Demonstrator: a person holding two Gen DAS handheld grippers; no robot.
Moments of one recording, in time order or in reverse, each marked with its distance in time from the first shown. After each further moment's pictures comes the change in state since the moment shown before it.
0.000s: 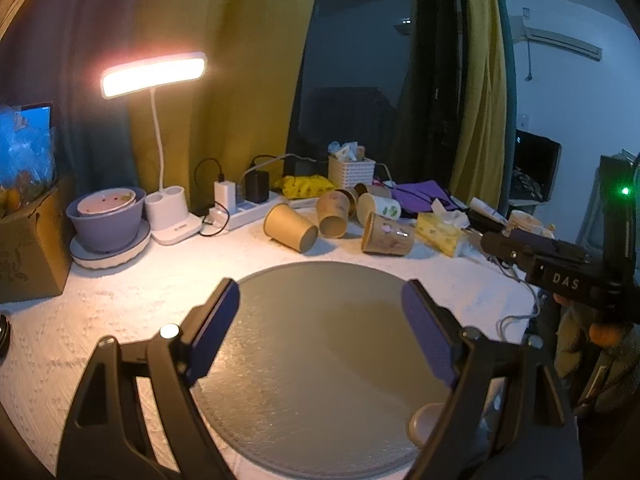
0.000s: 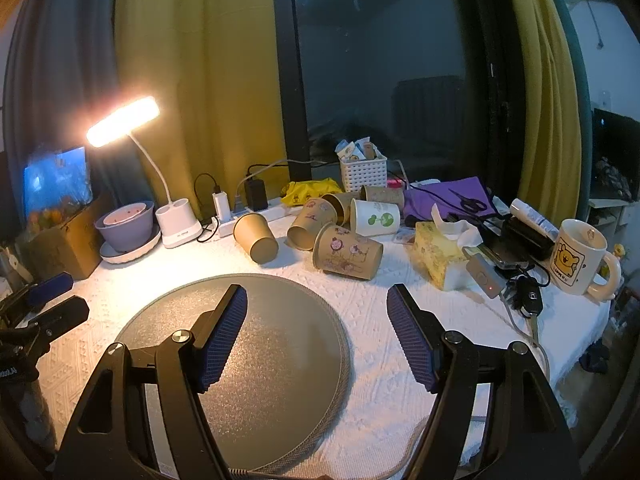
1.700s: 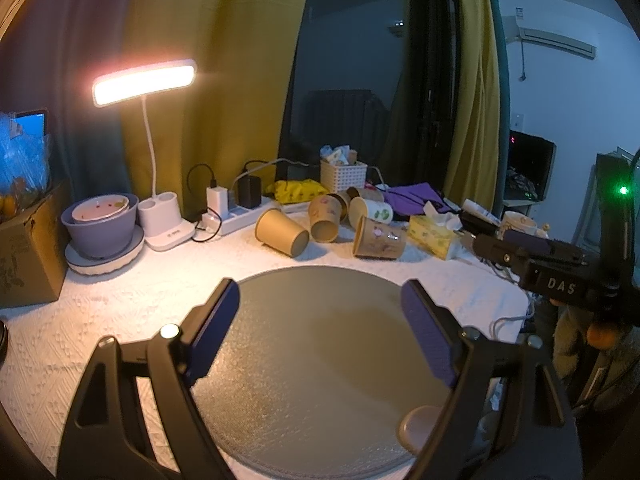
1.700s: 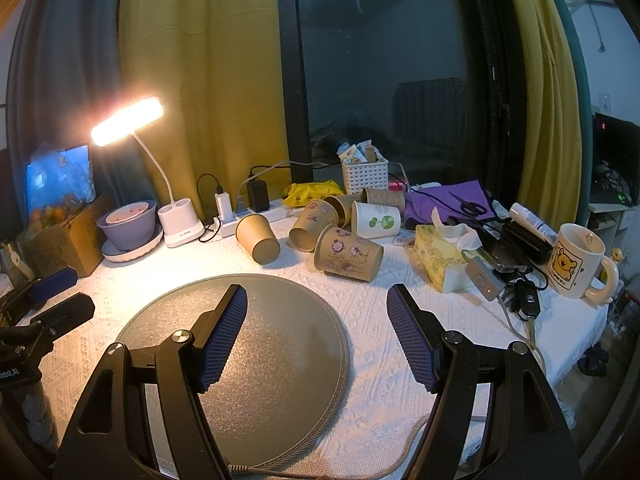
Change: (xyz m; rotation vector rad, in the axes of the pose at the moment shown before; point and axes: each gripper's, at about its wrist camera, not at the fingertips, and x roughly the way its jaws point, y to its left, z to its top) left arm -0.003 -0.005 0.007 0.012 -0.009 -0.020; right arm -0.002 -0.001 0.000 0.002 -0.005 0.001
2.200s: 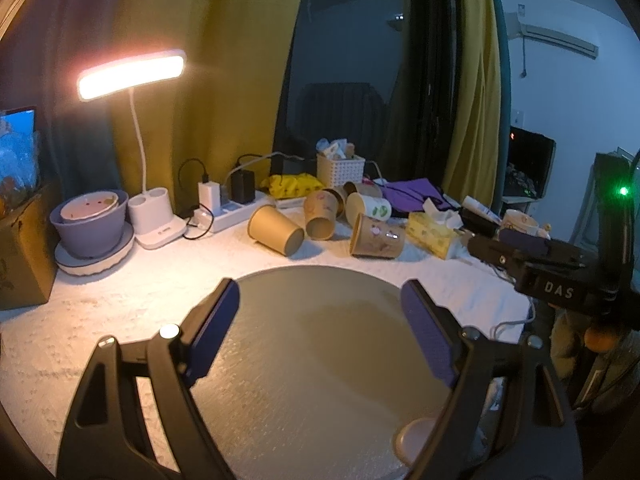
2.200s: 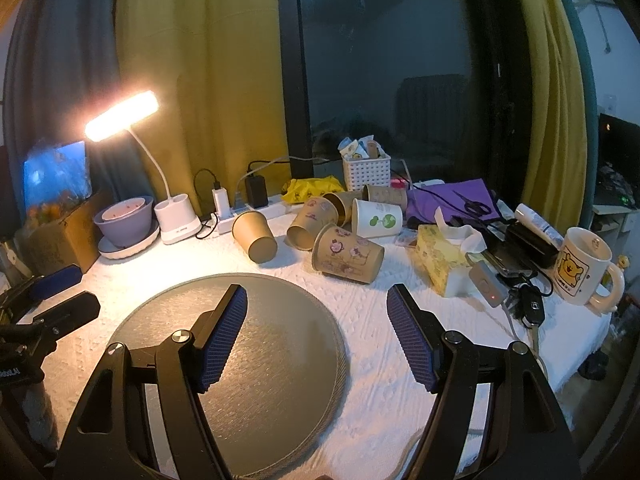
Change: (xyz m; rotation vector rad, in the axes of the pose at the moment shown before) left arm 0.024 -0.004 0.012 -0.006 0.041 -0.013; right arm 0.016 -0.003 0.011 -0.016 0.031 0.005
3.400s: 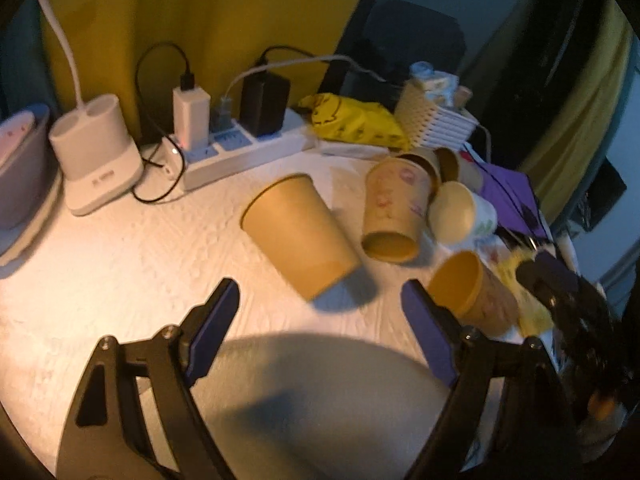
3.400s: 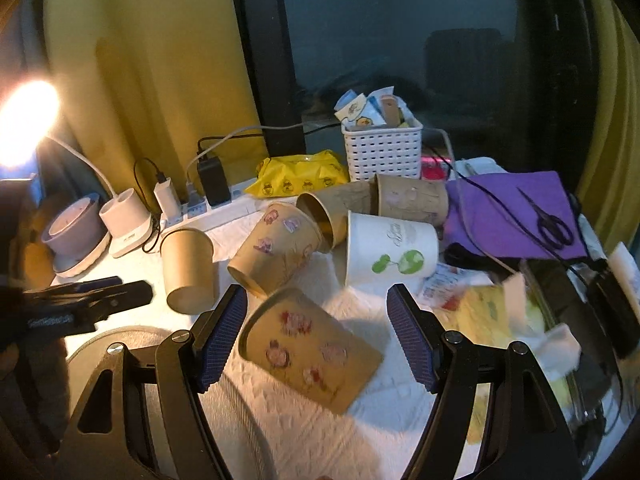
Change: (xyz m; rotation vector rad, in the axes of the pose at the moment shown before) left arm 0.264 0.066 0.066 -0.320 0.380 0.100; right arm 0.209 -0.070 0.072 -0.013 0.179 0.119
